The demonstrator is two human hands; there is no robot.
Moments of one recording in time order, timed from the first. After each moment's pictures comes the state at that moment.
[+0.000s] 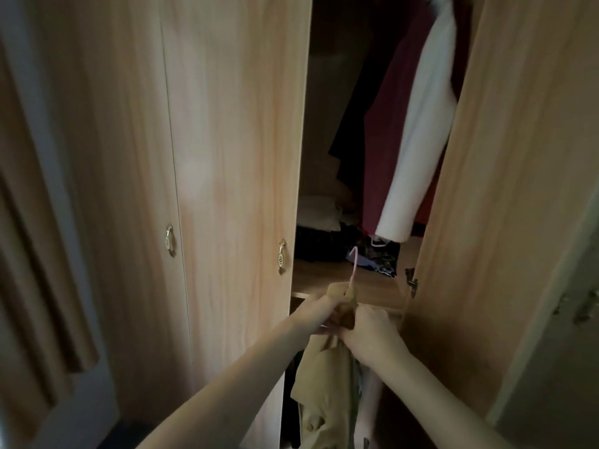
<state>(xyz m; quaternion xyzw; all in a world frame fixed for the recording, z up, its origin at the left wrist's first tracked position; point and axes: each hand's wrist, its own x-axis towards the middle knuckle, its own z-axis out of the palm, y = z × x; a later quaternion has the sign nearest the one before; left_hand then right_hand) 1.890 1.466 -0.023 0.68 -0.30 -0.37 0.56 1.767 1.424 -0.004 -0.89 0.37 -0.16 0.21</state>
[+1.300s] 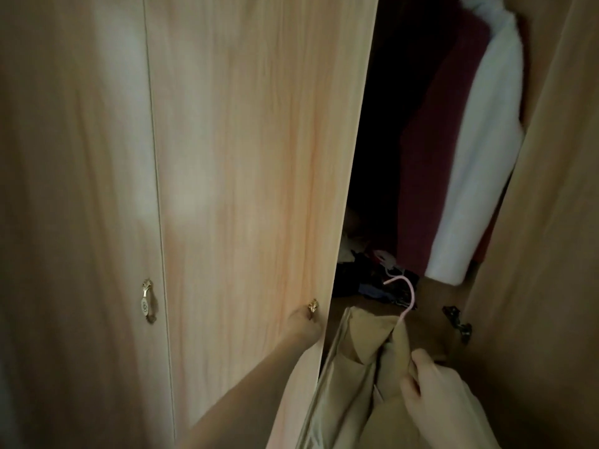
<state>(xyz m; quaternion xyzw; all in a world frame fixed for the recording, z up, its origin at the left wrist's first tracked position) 2.178 1.378 -0.076 0.79 -0.40 -0.19 0.42 1.917 1.450 0.033 -0.85 0.51 -0.11 0.12</state>
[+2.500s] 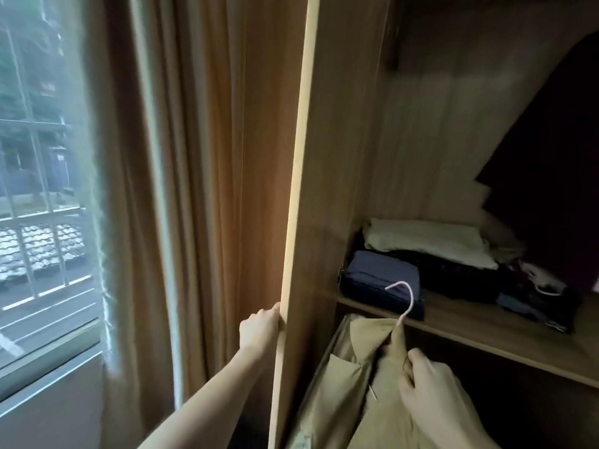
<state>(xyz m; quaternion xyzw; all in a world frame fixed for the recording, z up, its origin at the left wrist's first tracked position) 2.254 1.837 -0.079 0.94 -0.27 0.11 0.17 1.991 1.698 -0.004 -0.93 0.33 -0.14 0.12</state>
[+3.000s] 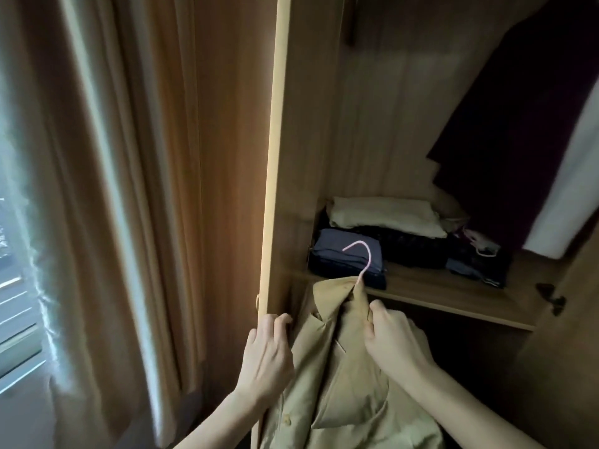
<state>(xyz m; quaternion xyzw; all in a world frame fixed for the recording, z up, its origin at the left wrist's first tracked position) 2.178 1.837 -0.123 0.82 -0.43 0.26 0.28 2.016 1.699 -0.007 -0.93 0.32 -0.17 0.04</state>
